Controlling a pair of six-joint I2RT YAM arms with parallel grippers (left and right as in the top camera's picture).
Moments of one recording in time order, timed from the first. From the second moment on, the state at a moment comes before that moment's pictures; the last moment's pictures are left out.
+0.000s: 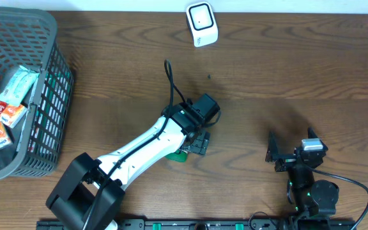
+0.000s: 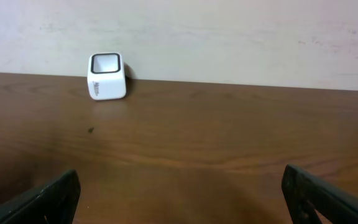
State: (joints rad) left arm -0.77 1.72 1.17 -0.88 -0.07 -0.46; right arm 0.00 0.02 0.01 -0.06 -0.09 -0.01
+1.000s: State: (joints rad) left arm -0.77 1.72 1.13 -0.89 -0.32 -0.49; right arm 0.00 0.02 0.01 -0.06 -0.09 -0.01
